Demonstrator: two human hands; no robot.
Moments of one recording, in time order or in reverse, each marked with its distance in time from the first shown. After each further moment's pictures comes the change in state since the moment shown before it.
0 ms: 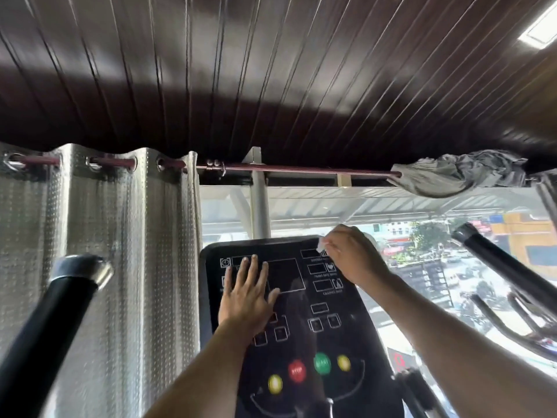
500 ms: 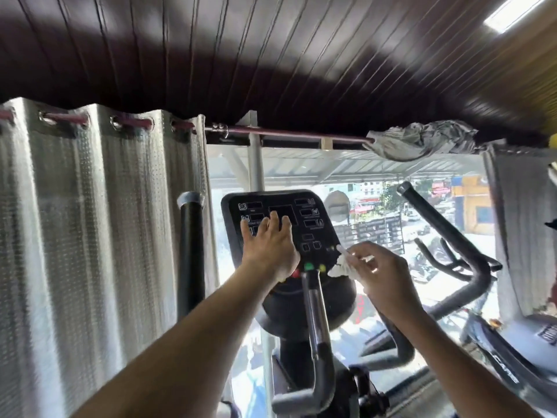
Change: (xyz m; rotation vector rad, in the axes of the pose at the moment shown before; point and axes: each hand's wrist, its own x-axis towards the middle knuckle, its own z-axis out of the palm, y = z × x) left_hand -0.166 0.031 -0.201 -0.104 -0.259 0.104; right_hand -0.221 -0.171 -0.147 0.264 0.070 0.334
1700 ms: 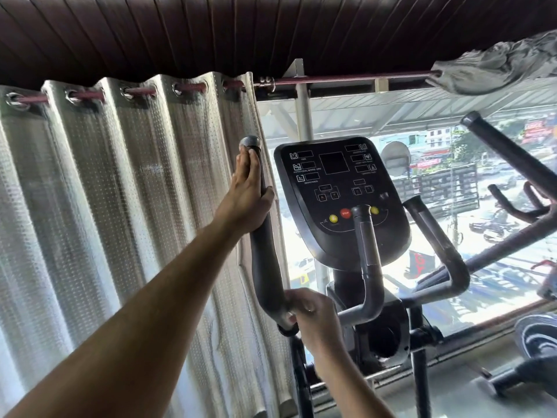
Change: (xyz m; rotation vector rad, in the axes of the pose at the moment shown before) left_hand -0.102 -0.116 -0.030 -0.394 0.246 -0.029; right_hand -0.191 -0.145 0.142 0.578 -0.289 0.544
